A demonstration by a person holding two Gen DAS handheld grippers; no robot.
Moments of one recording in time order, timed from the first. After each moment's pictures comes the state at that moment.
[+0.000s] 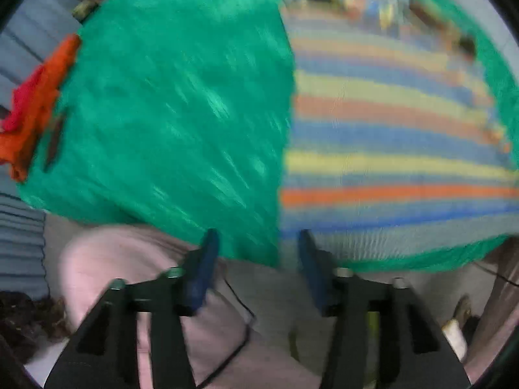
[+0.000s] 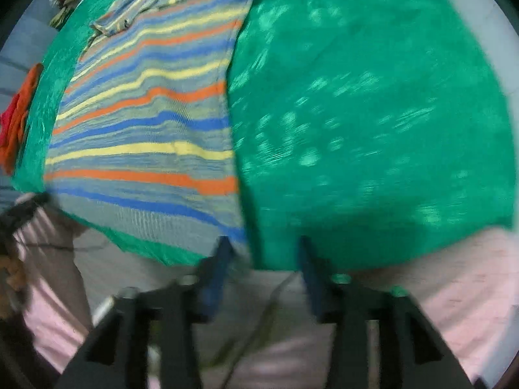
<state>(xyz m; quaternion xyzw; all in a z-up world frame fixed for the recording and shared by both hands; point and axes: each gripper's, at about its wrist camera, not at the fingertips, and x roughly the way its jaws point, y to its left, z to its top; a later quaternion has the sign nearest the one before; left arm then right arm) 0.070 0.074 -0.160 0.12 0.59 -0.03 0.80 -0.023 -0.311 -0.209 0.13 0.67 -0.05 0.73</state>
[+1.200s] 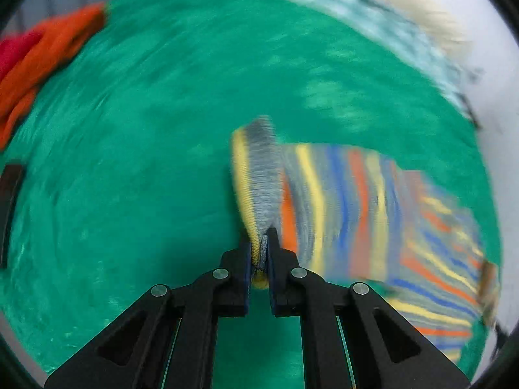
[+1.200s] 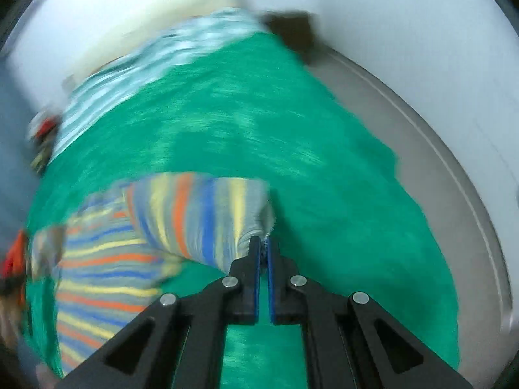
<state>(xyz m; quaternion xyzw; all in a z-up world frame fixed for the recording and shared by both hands) 0.373 0.177 -0.199 -0.13 0.55 0.03 0.83 0.123 -0.519 -0.156 0.24 0.43 -0.21 0.85</state>
